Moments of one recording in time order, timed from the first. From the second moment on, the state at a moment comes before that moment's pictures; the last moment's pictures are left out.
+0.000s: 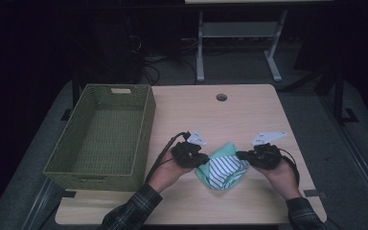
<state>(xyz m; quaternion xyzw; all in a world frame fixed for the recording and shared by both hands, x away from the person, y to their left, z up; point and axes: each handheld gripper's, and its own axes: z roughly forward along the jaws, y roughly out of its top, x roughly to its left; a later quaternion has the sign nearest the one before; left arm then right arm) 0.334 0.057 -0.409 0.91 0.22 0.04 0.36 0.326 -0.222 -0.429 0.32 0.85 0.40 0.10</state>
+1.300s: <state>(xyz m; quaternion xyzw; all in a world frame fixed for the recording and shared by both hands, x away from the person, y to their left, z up) 0.330 0.059 -0.431 0.92 0.23 0.02 0.33 0.369 -0.211 -0.454 0.34 0.86 0.37 0.09</state>
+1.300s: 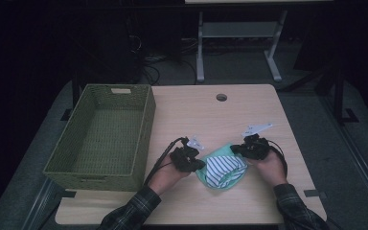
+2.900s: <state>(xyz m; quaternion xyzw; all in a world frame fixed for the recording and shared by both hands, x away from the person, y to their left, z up) 0.384 0.057 -0.454 0.92 0.26 0.05 0.29 0.308 -0.215 -0.465 0.31 0.89 0.34 0.05</state>
